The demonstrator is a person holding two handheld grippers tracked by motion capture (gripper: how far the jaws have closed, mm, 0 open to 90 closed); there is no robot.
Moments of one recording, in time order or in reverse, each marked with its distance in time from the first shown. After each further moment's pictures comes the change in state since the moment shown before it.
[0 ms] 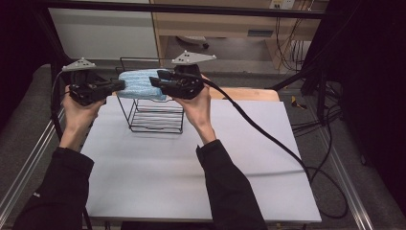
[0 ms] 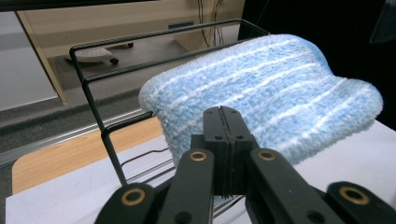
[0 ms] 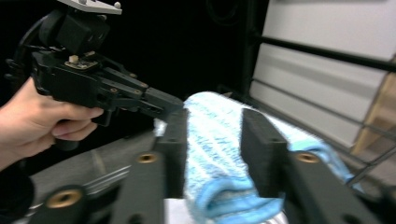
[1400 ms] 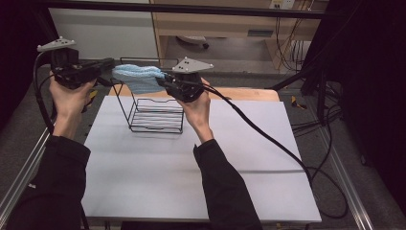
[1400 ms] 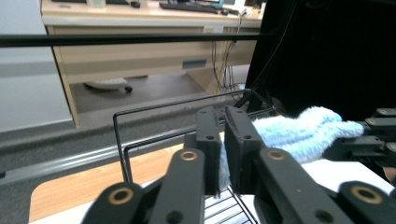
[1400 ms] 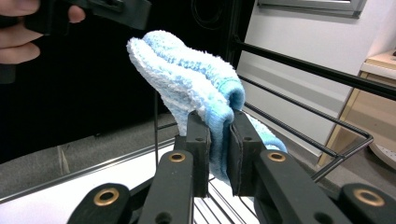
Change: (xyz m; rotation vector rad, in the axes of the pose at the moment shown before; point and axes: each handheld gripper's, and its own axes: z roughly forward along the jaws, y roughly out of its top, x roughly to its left) left arm 0.004 0.044 -0.021 -0.129 0.058 -0.072; right arm -0.014 -0.024 0.013 -0.029 -0.082 -0.104
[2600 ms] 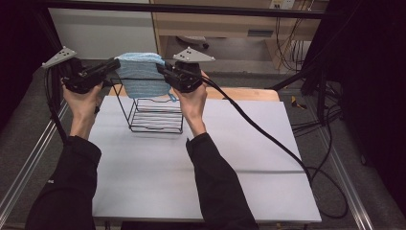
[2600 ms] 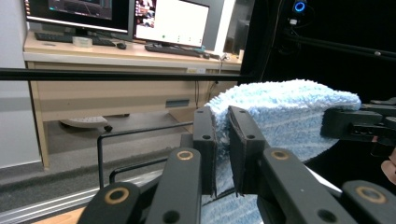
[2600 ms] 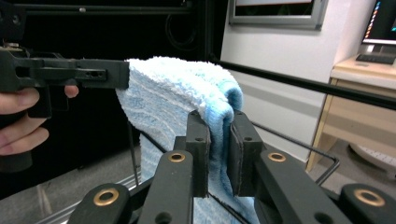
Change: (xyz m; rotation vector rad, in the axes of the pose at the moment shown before) left arm 0.020 -0.035 0.018 -0.207 -0.096 -0.007; right arm -0.008 0.016 0.007 -0.074 -0.096 0.083
